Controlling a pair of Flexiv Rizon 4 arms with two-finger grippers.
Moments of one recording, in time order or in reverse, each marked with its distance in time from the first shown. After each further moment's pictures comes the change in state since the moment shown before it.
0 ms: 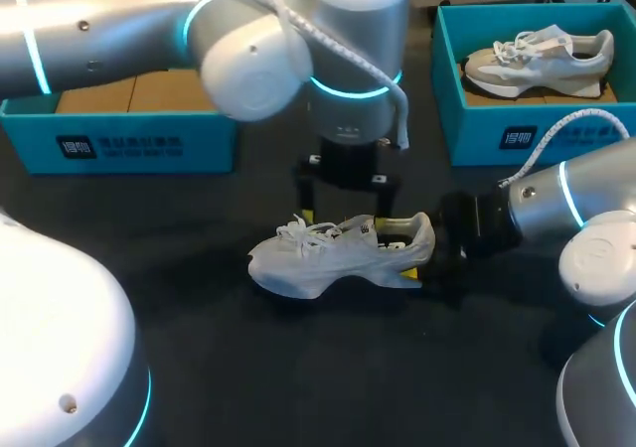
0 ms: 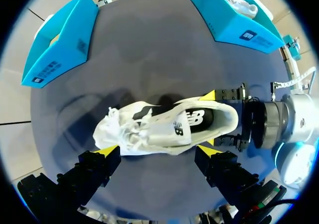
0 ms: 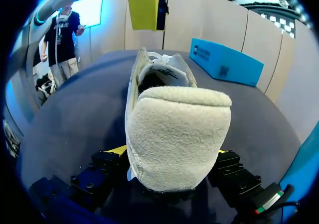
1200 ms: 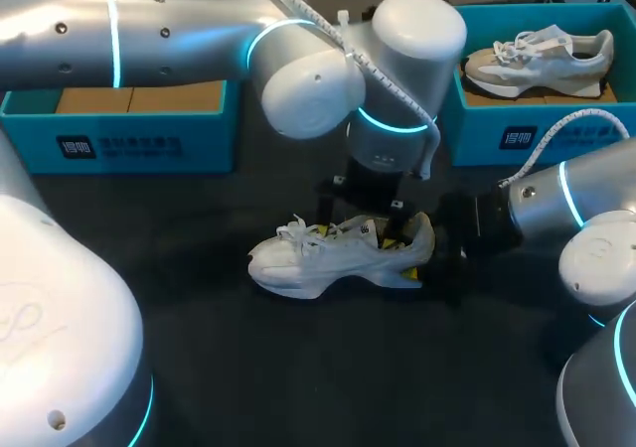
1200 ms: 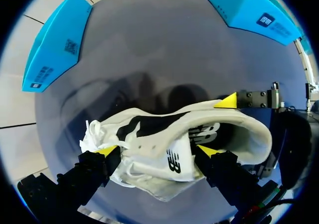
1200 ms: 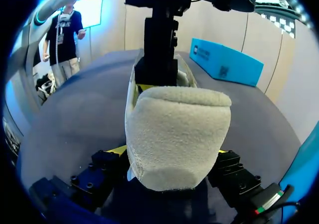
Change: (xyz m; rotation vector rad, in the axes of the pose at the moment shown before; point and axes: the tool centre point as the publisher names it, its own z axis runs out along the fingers) left arm 0.011 -0.016 0.062 -0.026 -0.134 0.011; right arm 0.000 0.000 0.000 0.000 0.000 0.000
